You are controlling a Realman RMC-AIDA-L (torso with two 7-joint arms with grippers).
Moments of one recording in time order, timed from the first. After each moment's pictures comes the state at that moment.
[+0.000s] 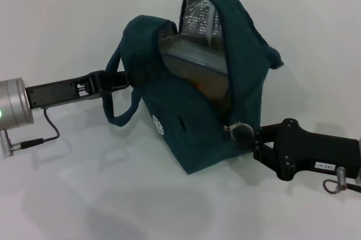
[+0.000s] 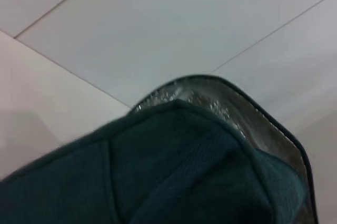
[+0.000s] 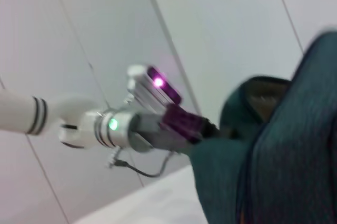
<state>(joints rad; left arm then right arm) -0.45 -2.02 0.71 0.53 1.79 1.65 -2.00 0.41 2.01 -1.56 -0.48 -1.13 -1.46 1.17</state>
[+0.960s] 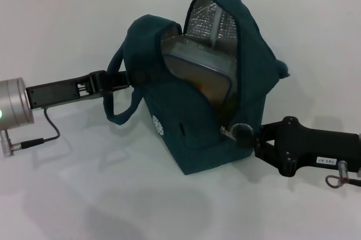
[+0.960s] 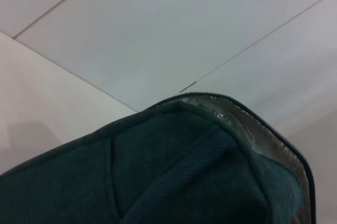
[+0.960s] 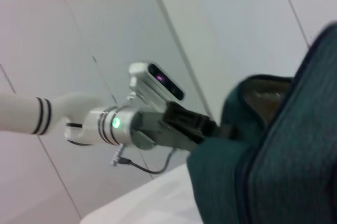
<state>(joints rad) -0.45 -2.02 0.71 0.54 1.79 1.65 -2.00 0.45 2.01 -1.50 -0.46 -1.21 -1.48 1.23</state>
